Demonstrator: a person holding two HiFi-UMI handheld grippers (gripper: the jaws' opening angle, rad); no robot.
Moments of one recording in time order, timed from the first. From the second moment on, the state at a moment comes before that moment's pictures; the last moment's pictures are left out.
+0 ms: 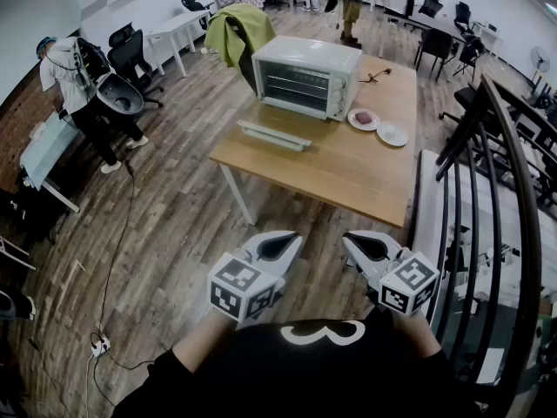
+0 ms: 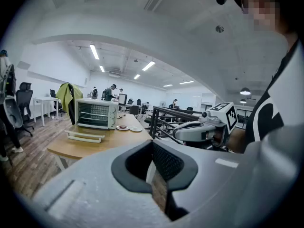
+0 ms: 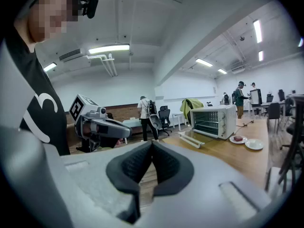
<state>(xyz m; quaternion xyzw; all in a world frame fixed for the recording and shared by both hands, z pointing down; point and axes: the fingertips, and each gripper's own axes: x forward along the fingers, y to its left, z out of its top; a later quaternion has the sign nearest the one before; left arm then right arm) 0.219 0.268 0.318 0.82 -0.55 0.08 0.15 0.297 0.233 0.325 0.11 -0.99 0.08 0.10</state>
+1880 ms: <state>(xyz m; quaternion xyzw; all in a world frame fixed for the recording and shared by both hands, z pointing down) -0.005 -0.048 0.383 0.79 -0.56 0.05 0.22 0.066 -0.111 0.393 0.11 -0.97 0.17 0.10</state>
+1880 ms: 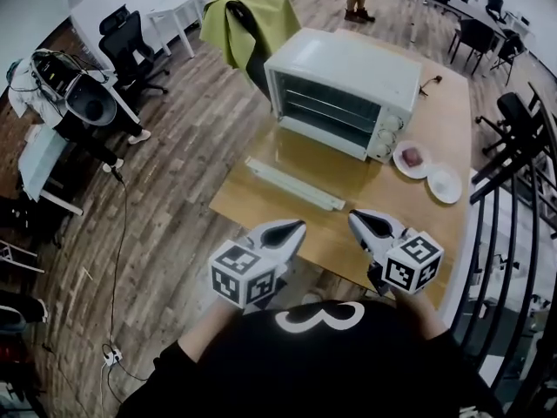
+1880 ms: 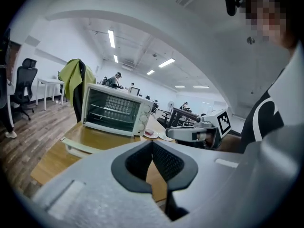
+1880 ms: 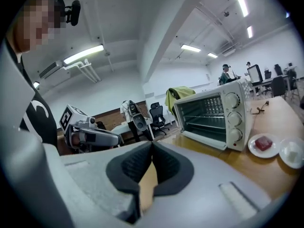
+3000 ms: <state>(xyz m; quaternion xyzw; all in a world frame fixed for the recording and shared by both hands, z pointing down) -0.182 -0.289 0.427 0.78 -0.43 -0.17 0.43 -0.031 -0.317 0.437 0.28 -0.90 0.34 -0.01</state>
